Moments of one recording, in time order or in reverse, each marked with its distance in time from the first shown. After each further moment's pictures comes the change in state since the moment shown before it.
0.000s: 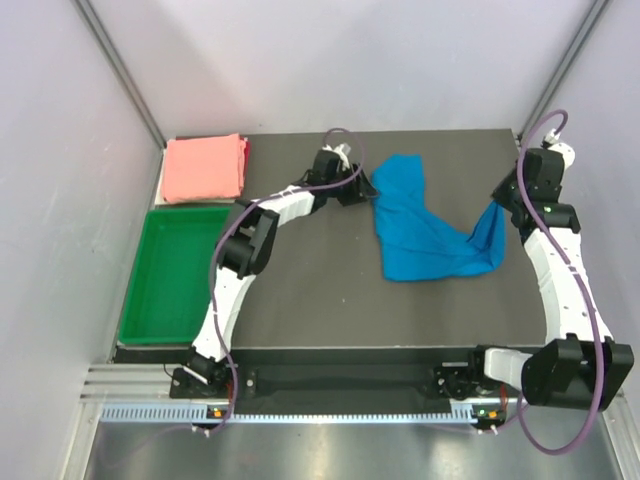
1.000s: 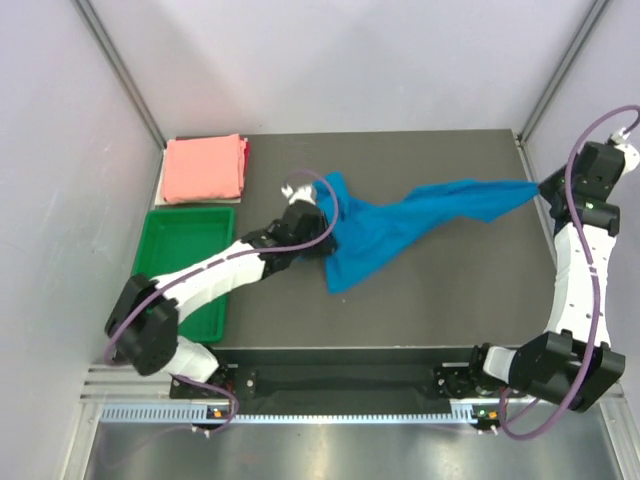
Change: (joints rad) left arm -0.238 -0.996 -0.797 -0.298 -0.535 -0.021; right arm -0.257 0.023 0.137 -0.050 -0.066 0.033
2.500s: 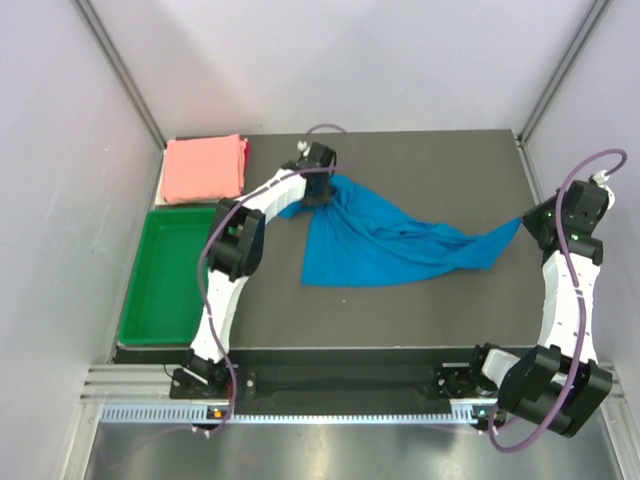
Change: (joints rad) left arm 0.231 0.821 0.768 -0.394 -0.102 0.250; right arm -0.063 -0.128 -0.314 0.076 -0.183 0.080
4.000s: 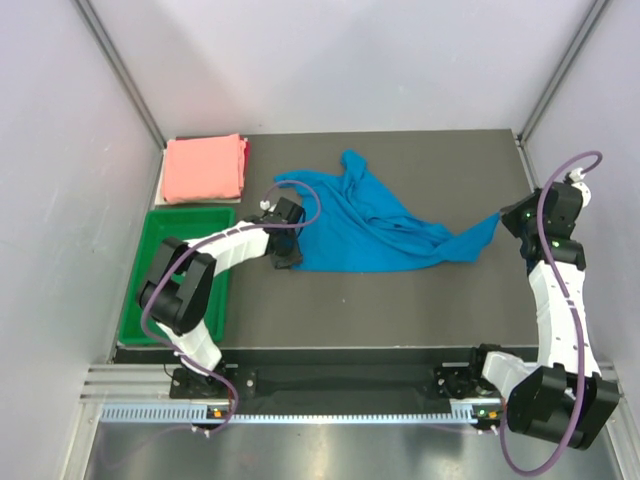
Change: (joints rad) left arm -0.005 -0.533 -0.763 0.131 0.096 -0.175; right arm 0.164 -0.066 -0.069 0.068 0.050 0.077
